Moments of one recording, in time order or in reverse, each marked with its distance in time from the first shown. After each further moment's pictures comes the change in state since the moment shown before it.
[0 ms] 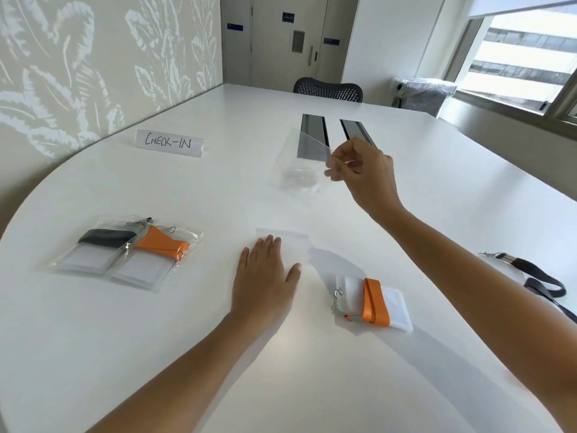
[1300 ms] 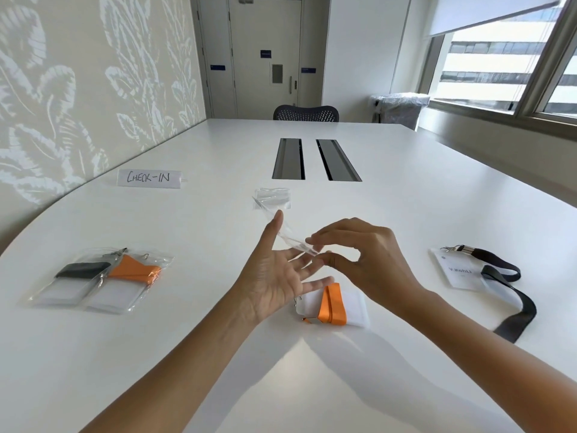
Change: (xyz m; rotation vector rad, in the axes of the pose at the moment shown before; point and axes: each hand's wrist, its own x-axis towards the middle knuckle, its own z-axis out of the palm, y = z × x) left_hand 0.011 0.085 -0.040 -1.890 -0.724 -0.475; right_hand -0.123 -0.017 -0.081 -0.253 -0.155 -0.320
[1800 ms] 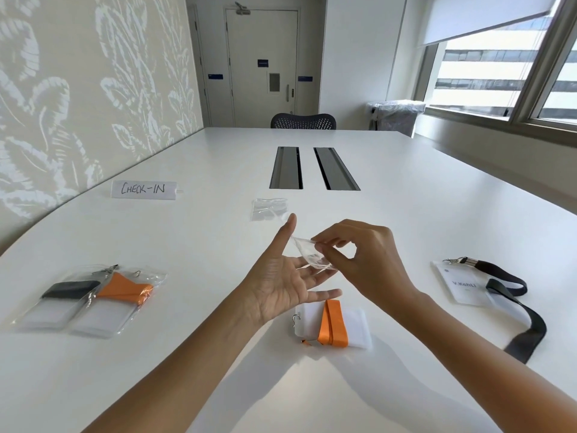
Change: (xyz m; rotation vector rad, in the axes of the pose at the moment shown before) left_hand 0.023 0.013 0.009 0.079 -0.009 -0.122; right_hand 0.023 0.016 0.008 -0.006 0.130 0.063
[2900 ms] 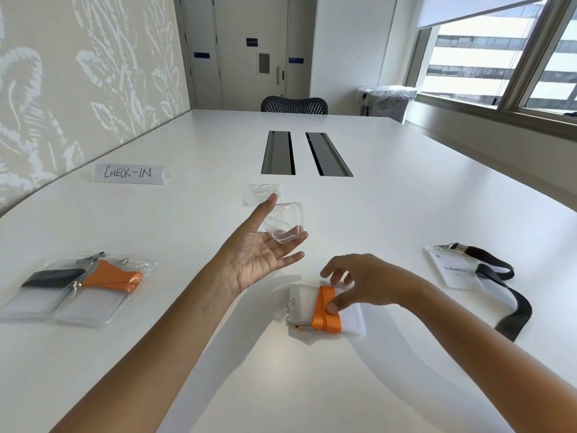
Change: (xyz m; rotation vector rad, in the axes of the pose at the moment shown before) left_hand 0.000 0.028 -0.017 0.051 0.173 0.118; right_hand -0.016 0.024 -0.006 -0.104 -0.948 0.534
